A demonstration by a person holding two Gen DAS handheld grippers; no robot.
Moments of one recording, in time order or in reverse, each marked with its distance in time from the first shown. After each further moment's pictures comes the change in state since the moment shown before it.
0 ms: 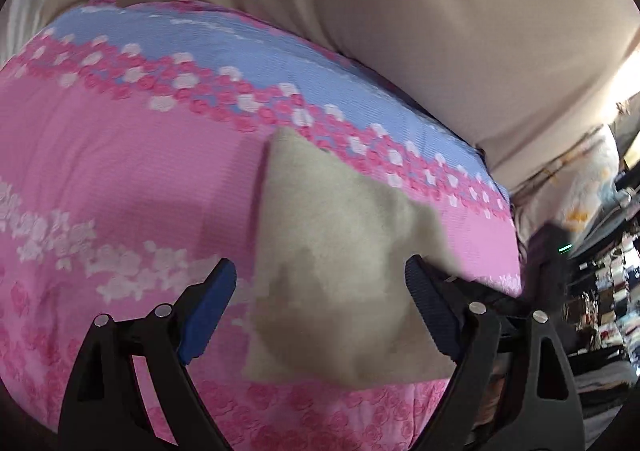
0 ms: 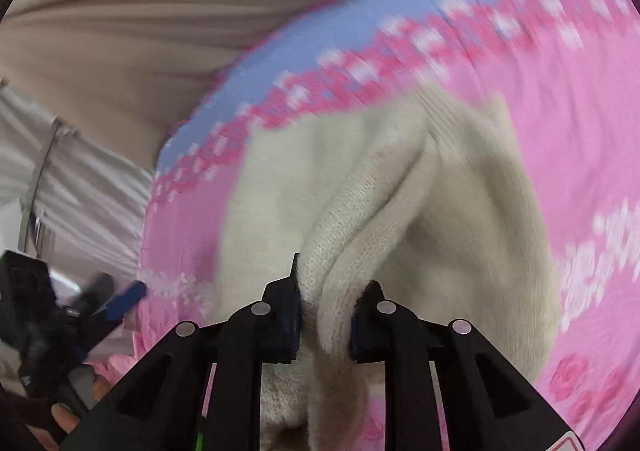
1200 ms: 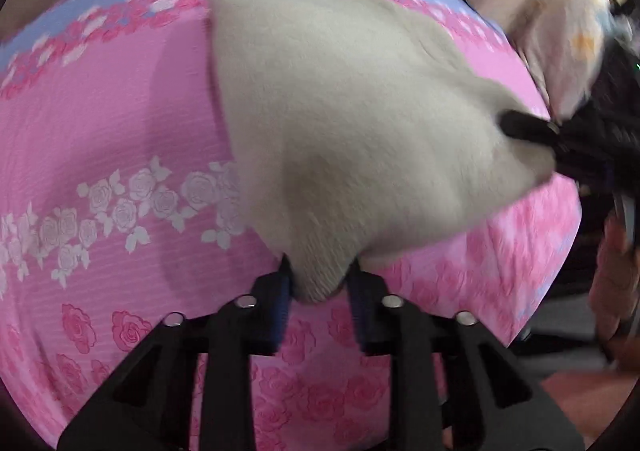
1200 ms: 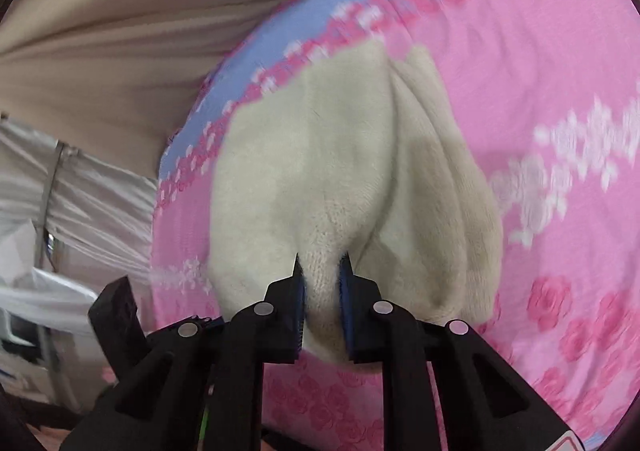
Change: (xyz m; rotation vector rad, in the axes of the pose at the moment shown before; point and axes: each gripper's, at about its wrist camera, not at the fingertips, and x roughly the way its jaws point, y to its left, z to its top) left arm 0.078 -0.007 -0.078 0.327 0.304 -0.016; right arm -0.037 -0.041 -0.052 0.130 -0.001 0.021
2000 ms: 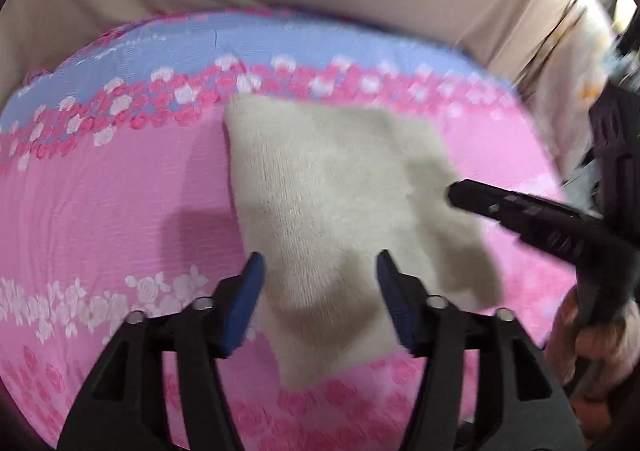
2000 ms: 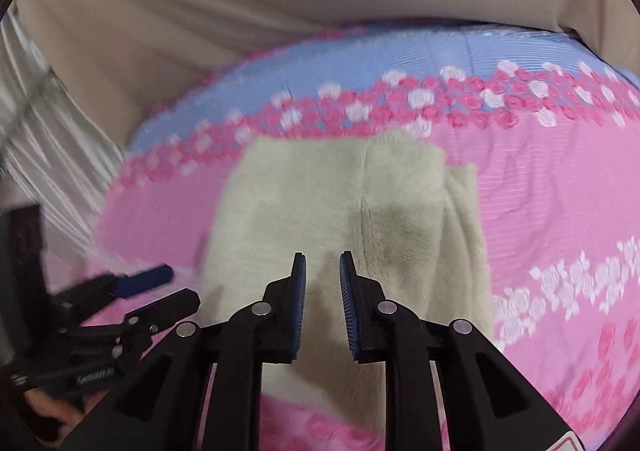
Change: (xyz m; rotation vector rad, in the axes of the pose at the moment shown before) left arm -0.022 -0.022 0.048 0.055 -0.116 0.150; right arm 0.085 0.044 0.033 -0.286 0.070 -0.378
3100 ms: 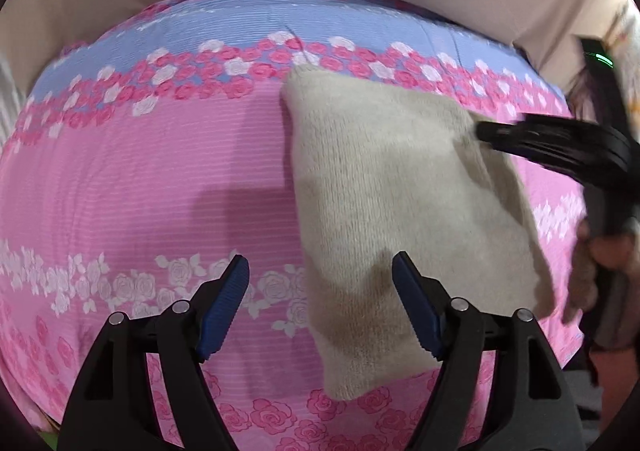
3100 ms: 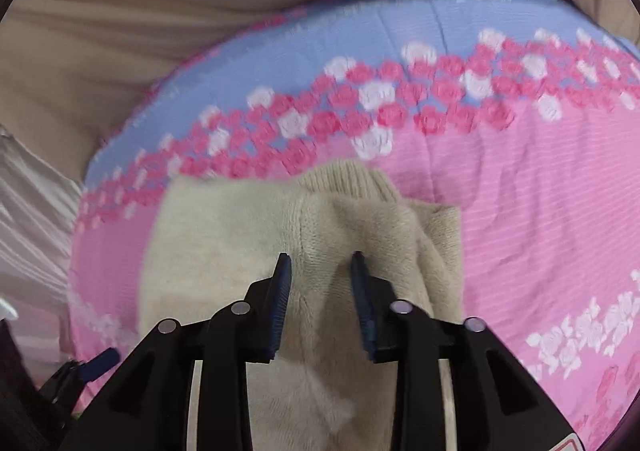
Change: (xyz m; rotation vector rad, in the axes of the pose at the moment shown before) left arm 0.005 0.032 -0.005 -0.137 0.006 0.085; right arm -0.013 -0.050 0.052 0.155 -0.074 0.061
